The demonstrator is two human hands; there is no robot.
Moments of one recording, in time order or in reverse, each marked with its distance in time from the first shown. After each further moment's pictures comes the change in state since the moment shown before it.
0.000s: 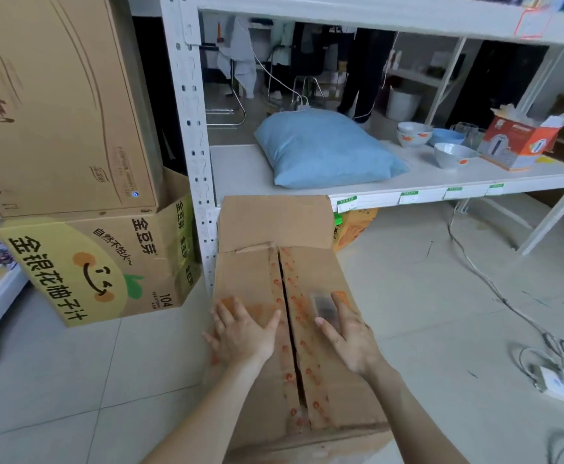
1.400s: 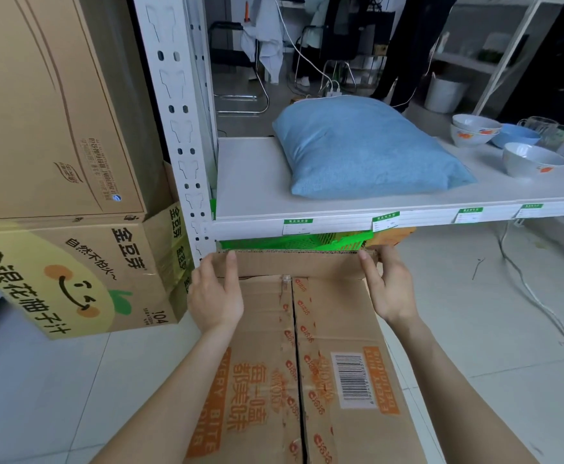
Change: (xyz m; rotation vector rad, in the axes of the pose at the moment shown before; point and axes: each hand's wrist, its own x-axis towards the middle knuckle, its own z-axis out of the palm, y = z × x) left_hand 0.167 0.031 -0.013 -0.536 0.436 0.008; right_hand 0.204 0.014 -0.043 0.166 0.497 -0.205
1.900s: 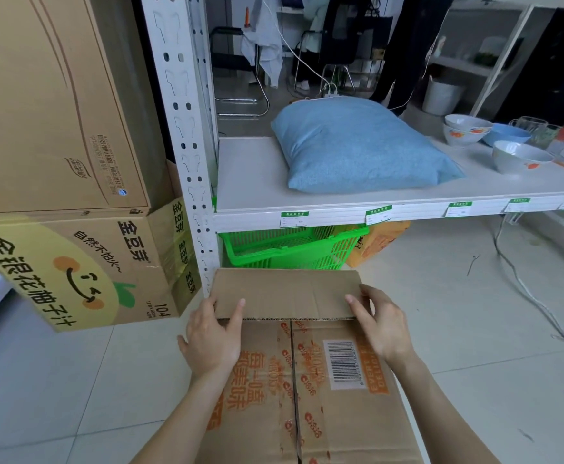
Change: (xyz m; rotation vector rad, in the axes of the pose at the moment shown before) left_hand -0.063 -0.055 -0.016 0.250 -0.152 -0.047; right_hand -0.074 0.026 -0.004 -0.153 -0.194 0.085
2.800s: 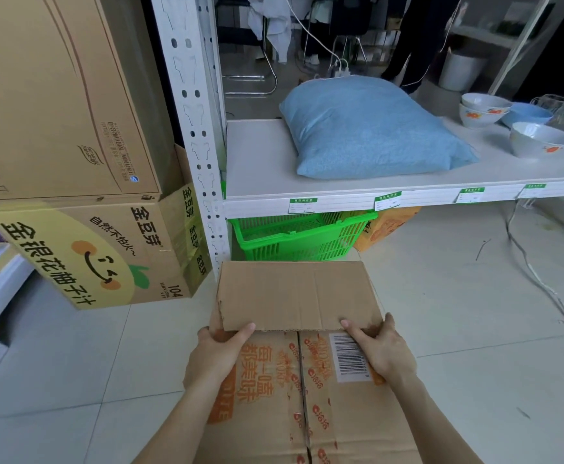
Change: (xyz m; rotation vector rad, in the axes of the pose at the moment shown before) left_hand -0.028 -0.026 -0.026 -0.035 -0.387 -0.434; right_hand -0.048 0.008 0.018 -0.053 -0.304 0.577
